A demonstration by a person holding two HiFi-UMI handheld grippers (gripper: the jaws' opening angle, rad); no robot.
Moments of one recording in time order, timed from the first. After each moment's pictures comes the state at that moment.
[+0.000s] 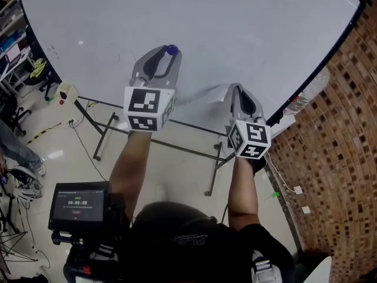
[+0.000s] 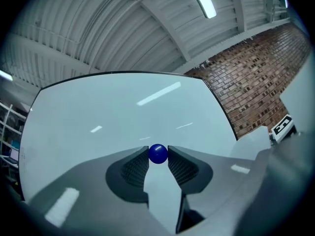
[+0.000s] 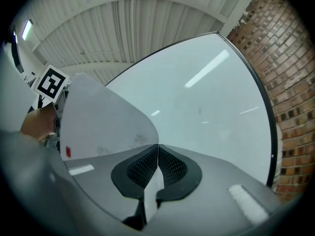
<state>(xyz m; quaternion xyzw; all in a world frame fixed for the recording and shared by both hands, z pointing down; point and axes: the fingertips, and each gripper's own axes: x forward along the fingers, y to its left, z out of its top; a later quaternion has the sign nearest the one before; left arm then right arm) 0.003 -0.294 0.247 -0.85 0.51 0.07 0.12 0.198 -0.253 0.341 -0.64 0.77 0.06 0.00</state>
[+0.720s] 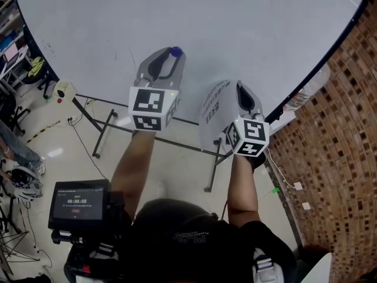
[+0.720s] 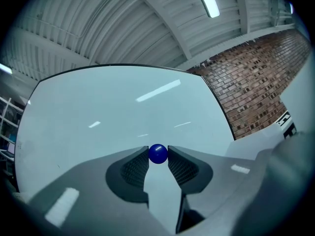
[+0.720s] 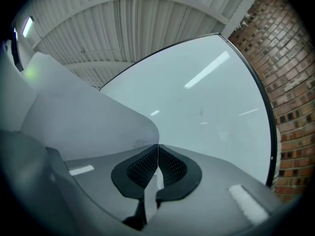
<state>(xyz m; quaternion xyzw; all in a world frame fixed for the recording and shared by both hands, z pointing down) 0.016 -0.294 0.267 -0.86 0.50 0.06 0.11 0.190 -0.250 0.337 -0.64 0.76 0.06 0.00</state>
